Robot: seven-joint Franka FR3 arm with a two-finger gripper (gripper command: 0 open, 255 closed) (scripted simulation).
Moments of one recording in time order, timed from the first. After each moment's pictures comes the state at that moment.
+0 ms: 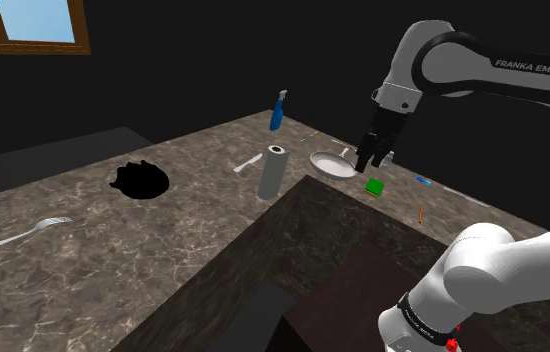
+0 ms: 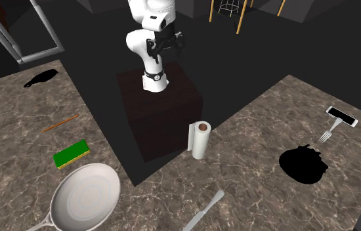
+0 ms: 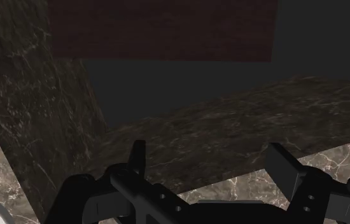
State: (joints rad) arm 0.02 -0.74 -0.05 -2.44 0.03 1.63 -0.01
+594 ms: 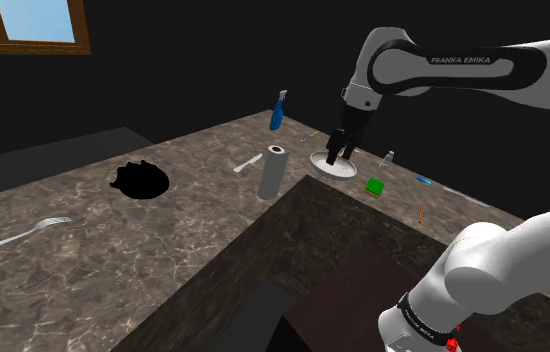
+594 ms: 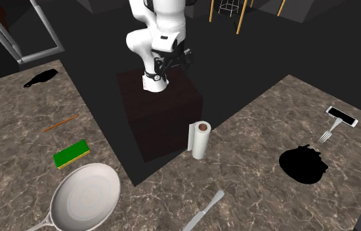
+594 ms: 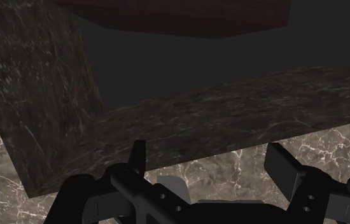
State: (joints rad) arm 0.04 -0.47 -0.07 -2.32 0.03 1.80 -0.07
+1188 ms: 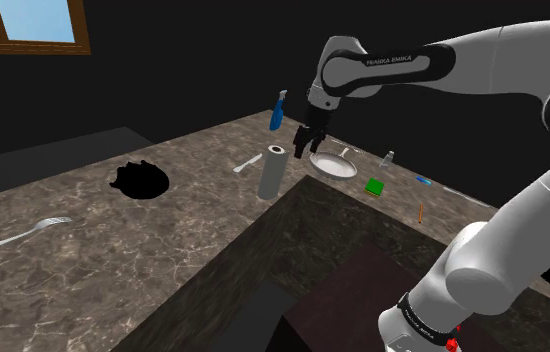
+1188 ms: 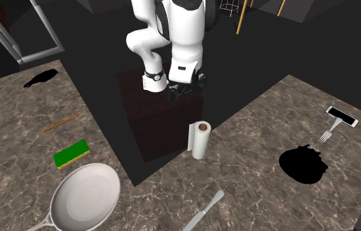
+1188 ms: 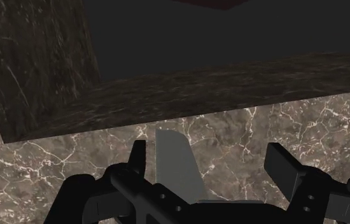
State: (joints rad) arm 0.07 -0.13 -0.07 -2.10 0.04 1.94 -0.15
